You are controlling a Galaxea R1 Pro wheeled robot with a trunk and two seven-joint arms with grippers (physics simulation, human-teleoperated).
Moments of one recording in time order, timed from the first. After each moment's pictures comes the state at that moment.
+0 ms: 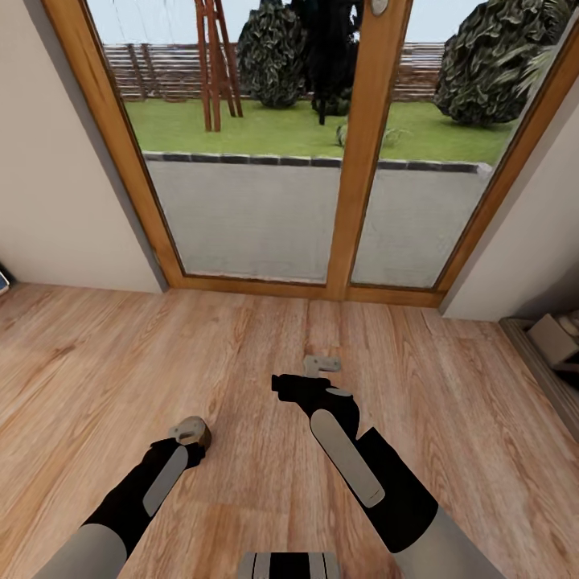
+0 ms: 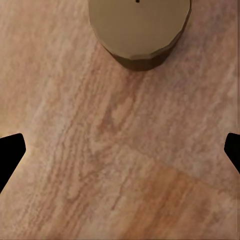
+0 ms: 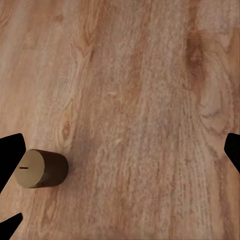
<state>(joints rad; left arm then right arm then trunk) -0.55 0.08 -0.23 -0.83 0.62 0.58 0.55 -0.62 0.12 0.60 -1.43 -0.81 0.64 -0.73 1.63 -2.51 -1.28</state>
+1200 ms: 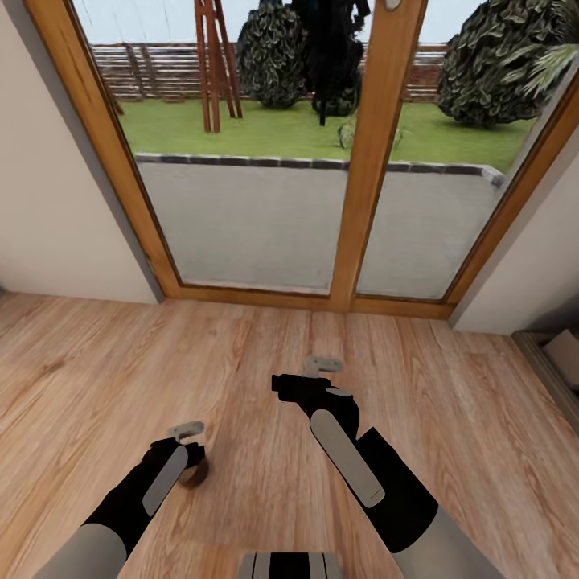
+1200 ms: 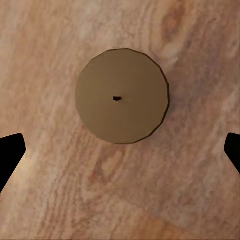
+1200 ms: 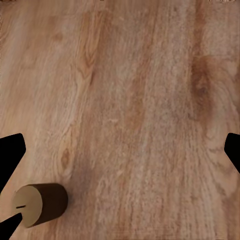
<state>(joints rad) -0.55 0.08 -0.23 -0.82 0.61 0.58 0.55 -0.62 0.12 0.60 -1.43 -0.81 0.64 -0.73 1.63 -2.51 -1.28</state>
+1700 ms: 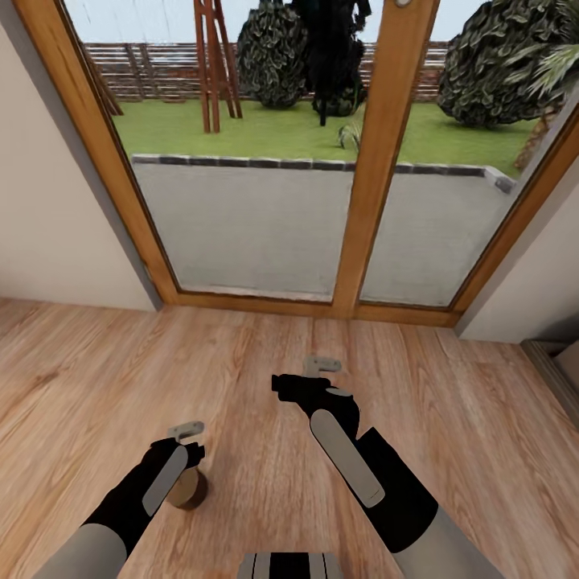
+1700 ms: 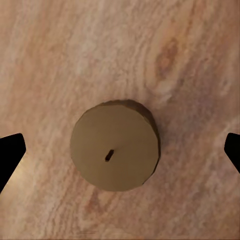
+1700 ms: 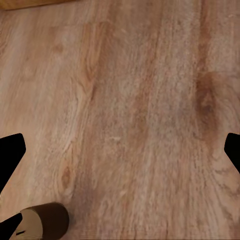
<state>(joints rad) -0.55 0.08 -0.23 -0.82 0.61 0.58 0.55 -0.62 0.12 0.60 -1.43 -0.81 0.64 -0.73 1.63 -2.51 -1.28</state>
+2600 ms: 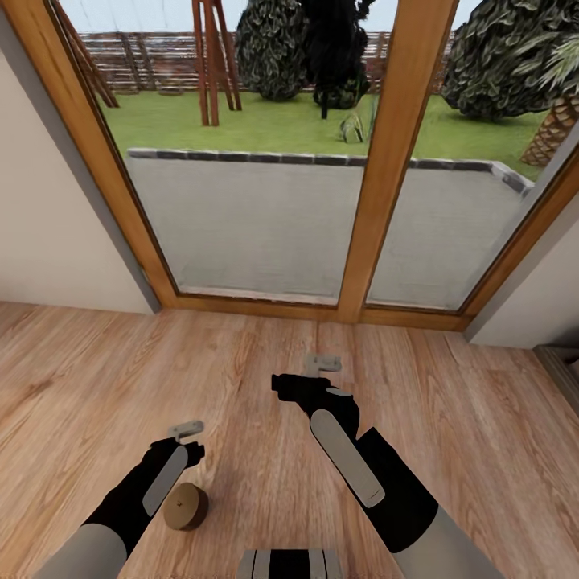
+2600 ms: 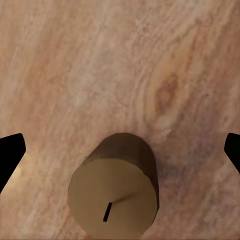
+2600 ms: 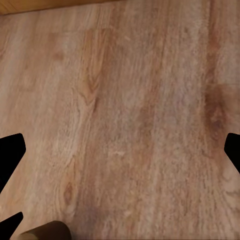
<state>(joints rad) -0.55 0.08 -0.23 -0.83 0.61 0.57 0.55 -0.62 0.12 0.60 -1.43 -0.81 0.64 -0.73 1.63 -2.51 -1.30</state>
